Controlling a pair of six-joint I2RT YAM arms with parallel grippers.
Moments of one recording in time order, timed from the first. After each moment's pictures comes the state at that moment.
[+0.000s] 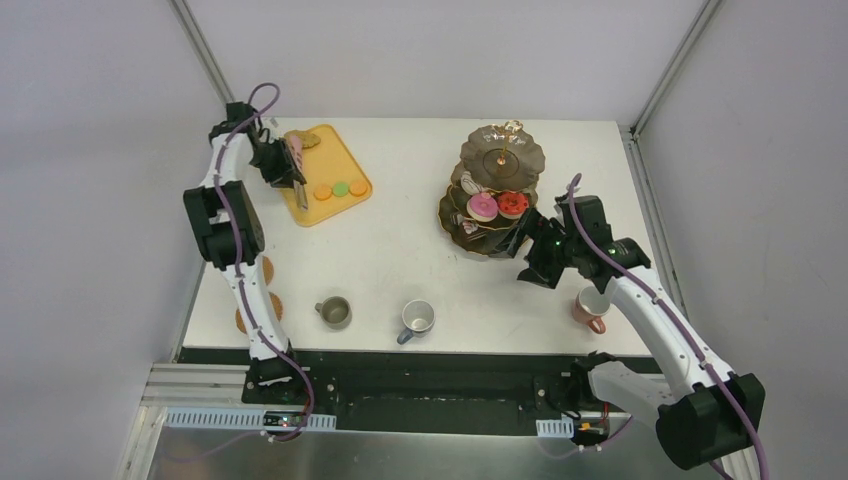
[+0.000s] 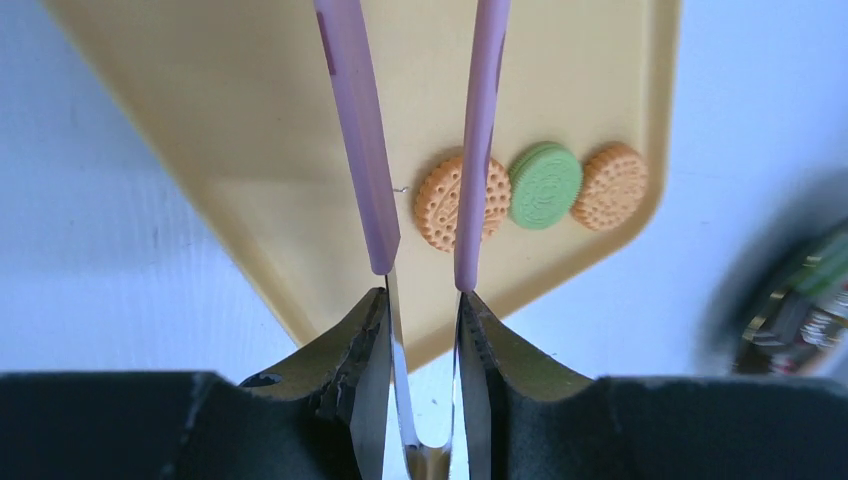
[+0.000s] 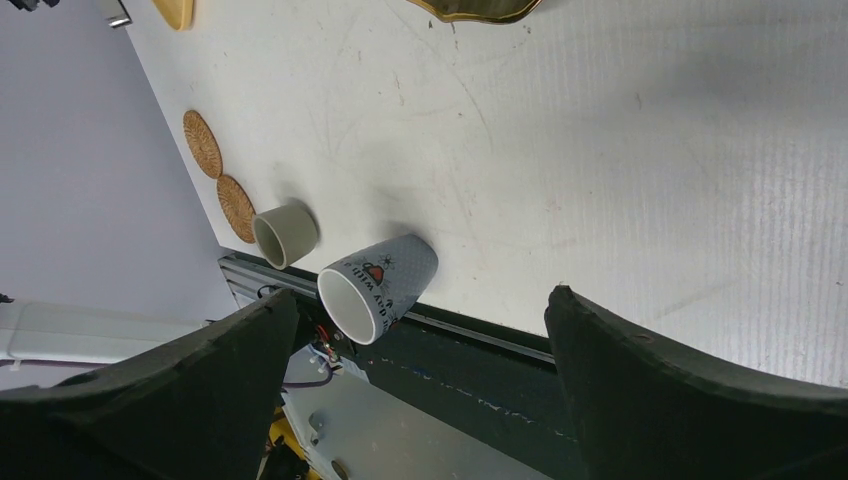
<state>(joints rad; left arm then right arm) 0.21 2.24 1.97 -0.88 0.34 -0.17 0.34 1.03 0.87 -0.72 -0.36 0.84</state>
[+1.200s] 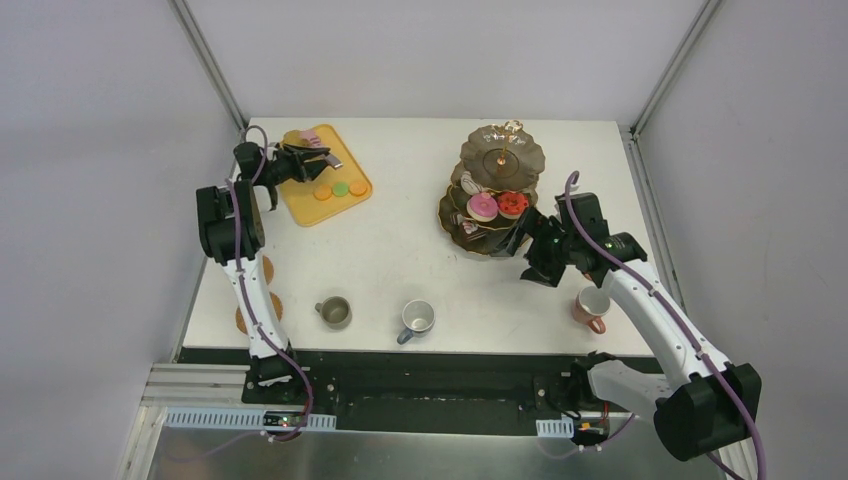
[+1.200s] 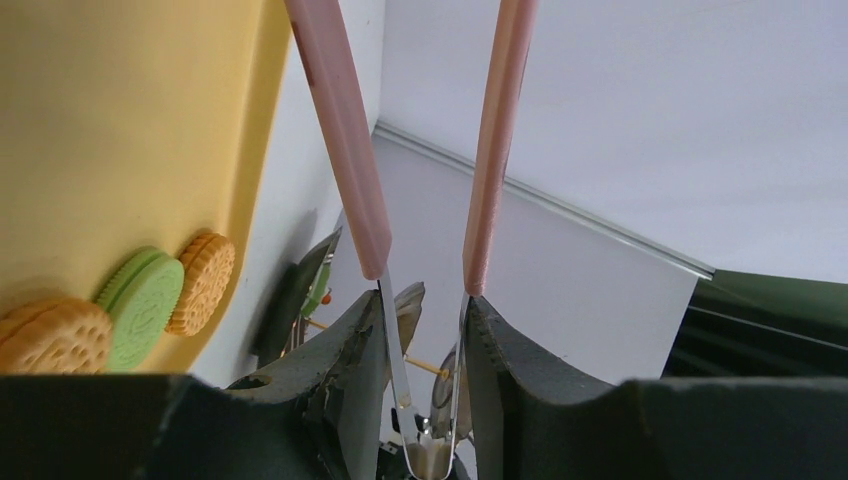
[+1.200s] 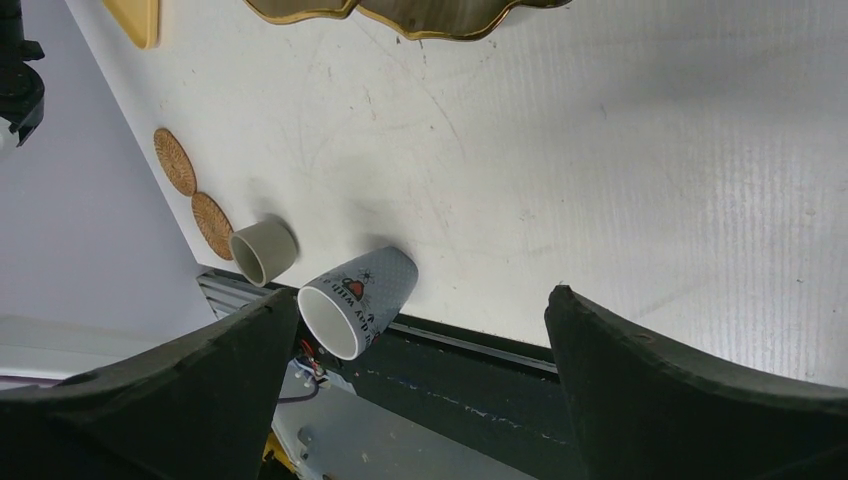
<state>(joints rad) 0.28 2.31 1.40 0.68 1.00 -1.71 0.34 1.07 0.90 -0.75 -0.31 0.82</state>
